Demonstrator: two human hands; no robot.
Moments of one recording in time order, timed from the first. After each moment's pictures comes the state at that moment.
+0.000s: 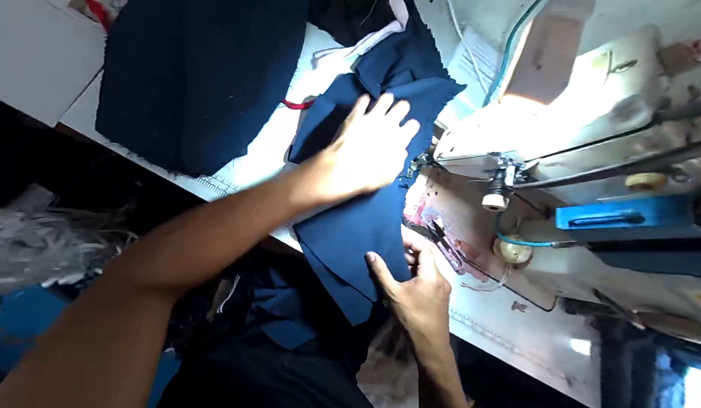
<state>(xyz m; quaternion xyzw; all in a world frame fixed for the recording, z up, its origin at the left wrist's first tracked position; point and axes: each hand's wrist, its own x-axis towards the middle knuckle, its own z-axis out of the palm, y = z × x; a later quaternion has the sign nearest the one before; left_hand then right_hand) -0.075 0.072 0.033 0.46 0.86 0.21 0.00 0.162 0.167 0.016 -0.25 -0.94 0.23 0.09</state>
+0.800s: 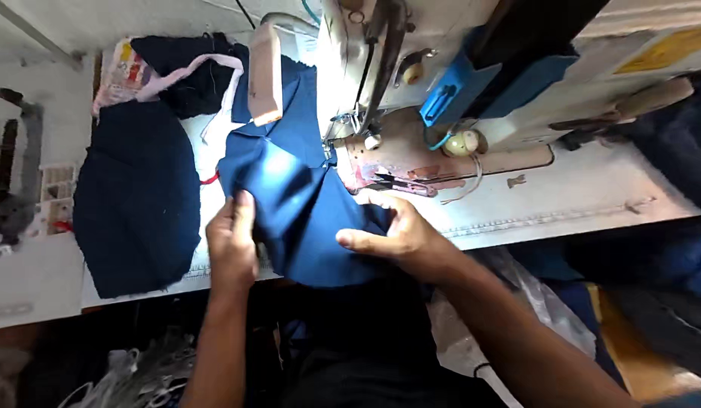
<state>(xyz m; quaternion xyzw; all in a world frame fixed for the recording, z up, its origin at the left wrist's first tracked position) -0.017 -0.018 0.036 0.20 0.69 0.68 0.15 0.147 0.174 0.071 -0.16 -0.73 0.66 0.08</state>
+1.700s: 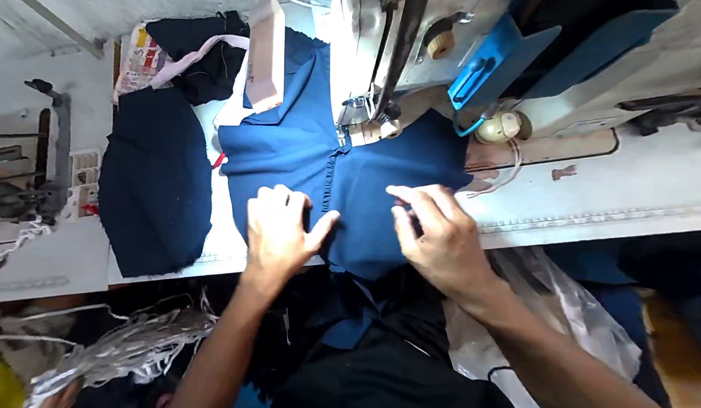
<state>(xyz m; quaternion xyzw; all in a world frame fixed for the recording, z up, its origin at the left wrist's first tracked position) -0.005 0.005 0.017 0.46 0.87 0.17 -0.01 0.180 0.181 0.027 -0.21 -0.93 0.21 0.21</state>
